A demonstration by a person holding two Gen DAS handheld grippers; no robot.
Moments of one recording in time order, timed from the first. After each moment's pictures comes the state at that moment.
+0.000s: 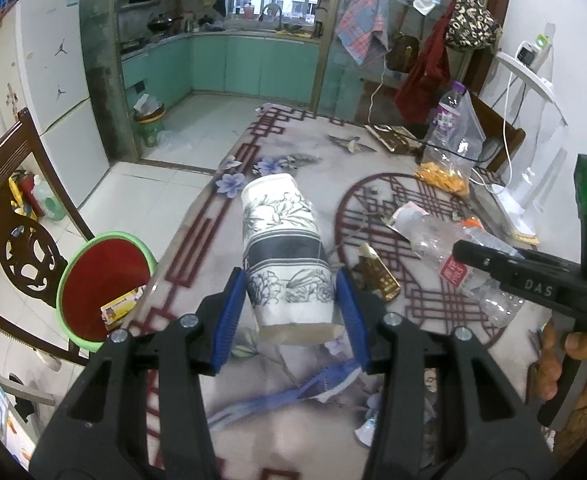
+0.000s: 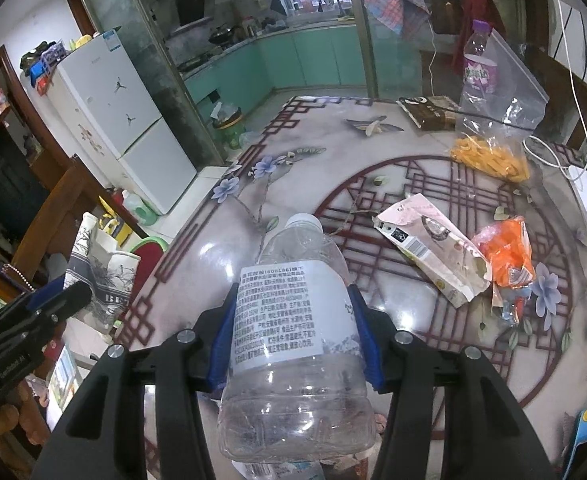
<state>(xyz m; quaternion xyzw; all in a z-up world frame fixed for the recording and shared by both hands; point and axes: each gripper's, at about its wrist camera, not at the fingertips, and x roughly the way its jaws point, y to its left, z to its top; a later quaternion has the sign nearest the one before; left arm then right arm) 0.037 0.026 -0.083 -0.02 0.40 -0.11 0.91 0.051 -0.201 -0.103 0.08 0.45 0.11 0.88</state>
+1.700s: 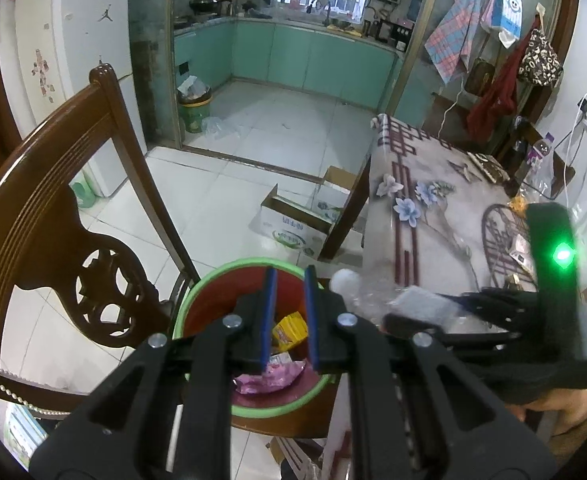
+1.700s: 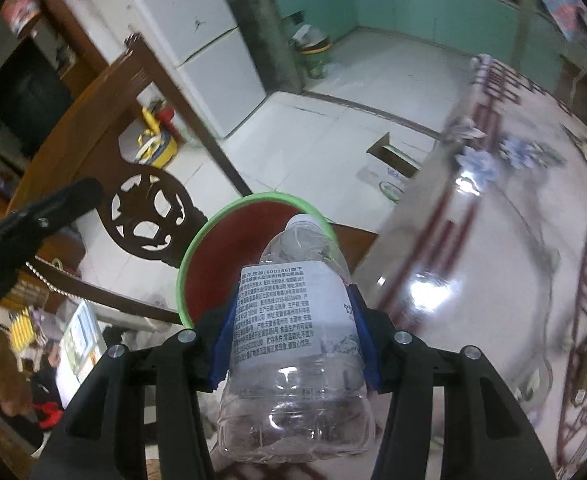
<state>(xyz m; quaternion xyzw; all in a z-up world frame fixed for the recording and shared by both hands) 0.143 0.304 -0.109 -0.05 0.42 -0.08 0.90 0.166 0.156 -0.179 0.00 0.54 0.21 0.81</state>
